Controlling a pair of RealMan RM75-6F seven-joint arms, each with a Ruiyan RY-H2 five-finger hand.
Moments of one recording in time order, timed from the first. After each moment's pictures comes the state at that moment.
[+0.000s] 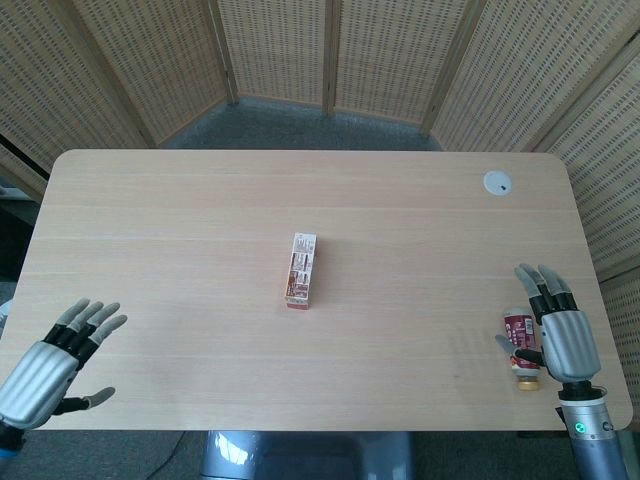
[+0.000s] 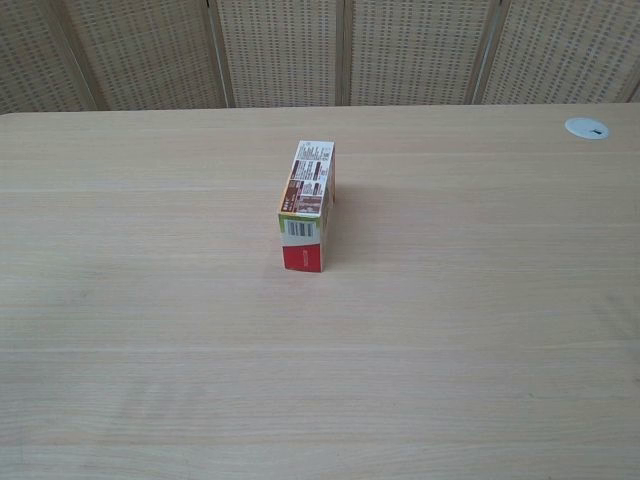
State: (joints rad) left arm -0.14 -0.96 0.09 -1.72 1.90 1.50 -0.08; right arm 0.17 -1.32 0.09 -1.37 -1.61 1.56 0.17
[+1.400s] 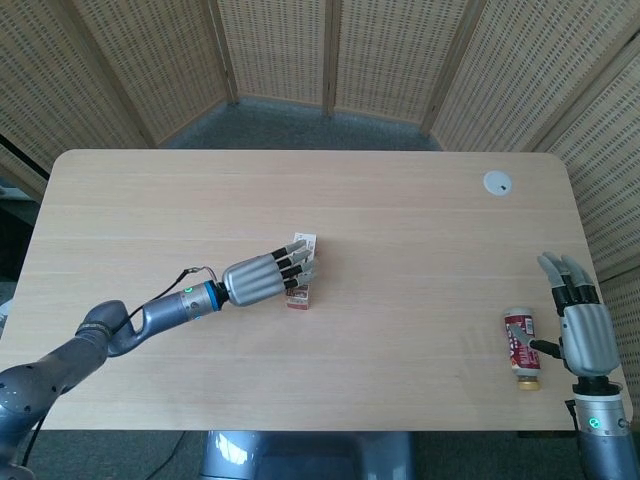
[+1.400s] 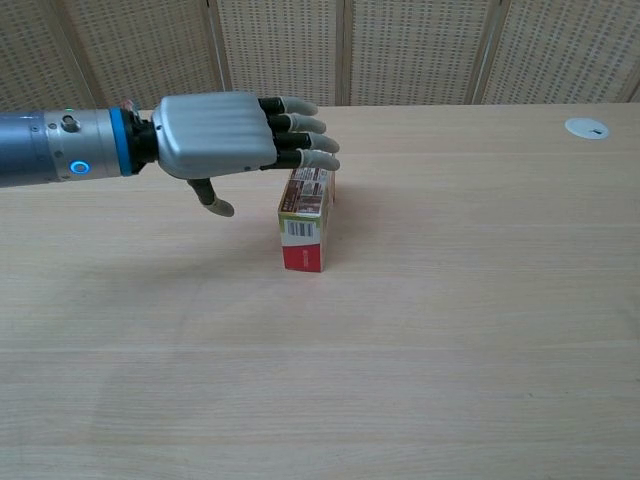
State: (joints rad) left arm -1.00 -1.73 0.01 -0.68 2.06 1.08 -0.04; right arm 0.17 -1.29 0.13 -1.40 -1.56 1.59 0.22
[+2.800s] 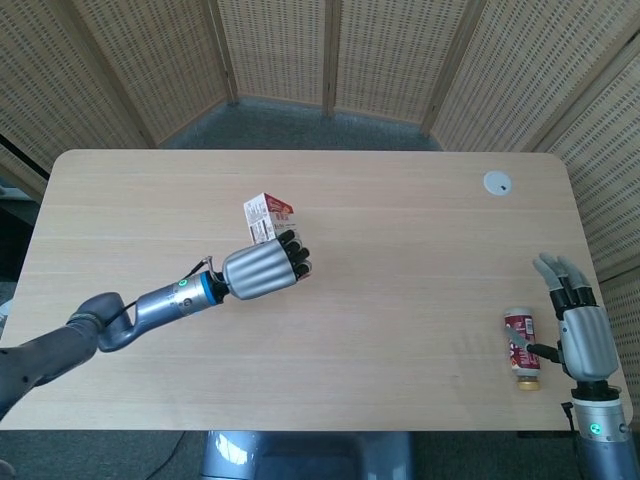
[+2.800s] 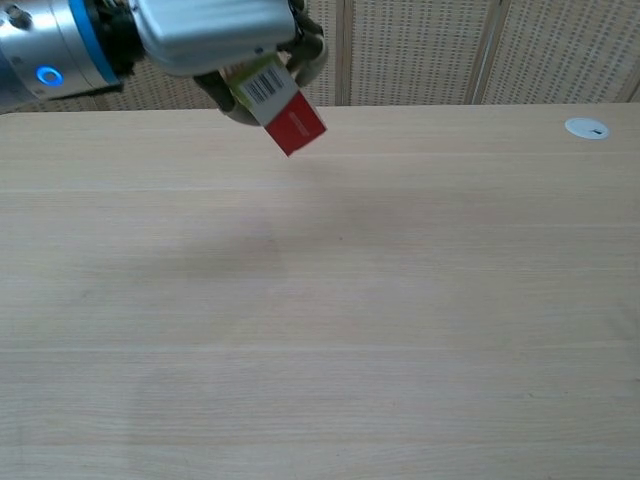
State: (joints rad) left arm -1.07 -1.50 0.03 -1.02 1.89 1.31 0.21; right arm 0.16 -1.26 0.13 -1.47 -1.59 1.61 0.24
